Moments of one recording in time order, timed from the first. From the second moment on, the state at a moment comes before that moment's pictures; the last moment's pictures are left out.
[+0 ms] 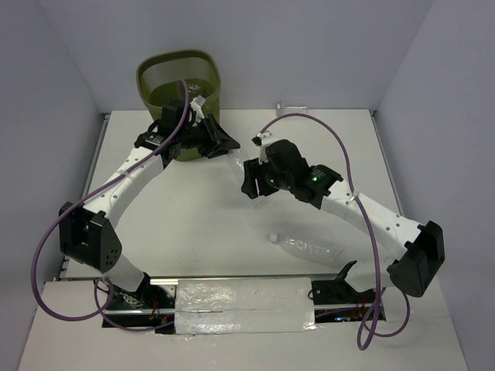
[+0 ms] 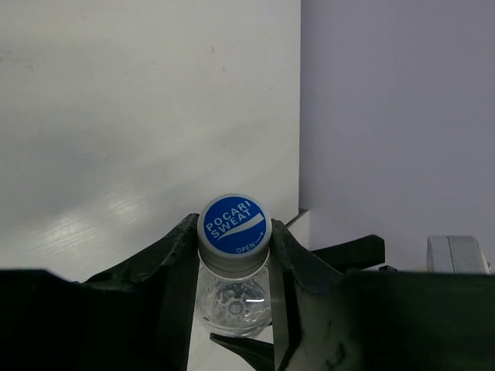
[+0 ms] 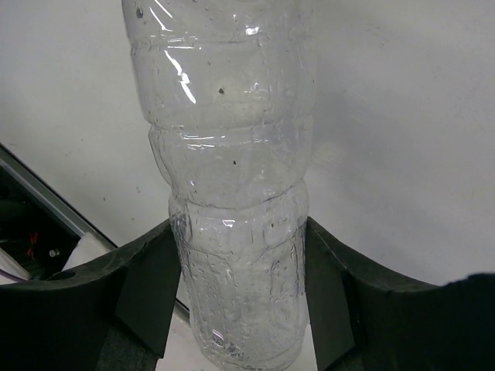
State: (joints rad) left arm -0.38 1.56 1.43 -0.40 0.50 -0.90; right arm 0.77 1.32 1.20 -0.51 -0.02 0.34
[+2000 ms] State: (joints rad) left arm -0.39 1.70 2.10 -0.55 -0.33 -0.19; right arm 0.77 0.73 0.74 -1.04 0.26 0.94
